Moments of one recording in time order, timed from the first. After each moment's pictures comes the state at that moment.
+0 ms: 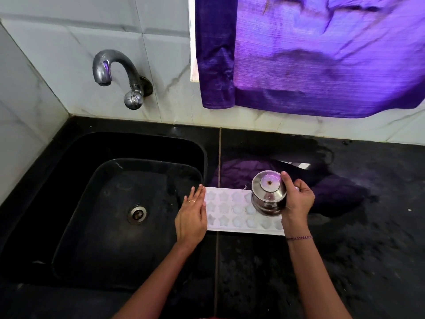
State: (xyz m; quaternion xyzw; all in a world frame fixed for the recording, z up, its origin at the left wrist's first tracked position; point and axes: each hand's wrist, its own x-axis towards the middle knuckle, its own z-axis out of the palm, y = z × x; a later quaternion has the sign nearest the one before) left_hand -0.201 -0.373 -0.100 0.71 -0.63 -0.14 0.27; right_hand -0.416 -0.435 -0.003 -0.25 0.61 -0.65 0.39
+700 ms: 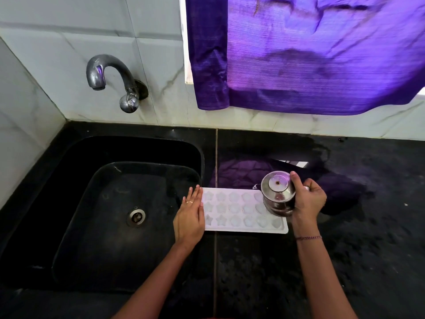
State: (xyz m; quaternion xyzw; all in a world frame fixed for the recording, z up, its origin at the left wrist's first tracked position) left_hand -0.202 -0.372 -0.100 0.71 -0.63 -0.14 0.29; right_hand -0.443 -0.434 -0.002 -0.27 0.63 -0.64 0.34
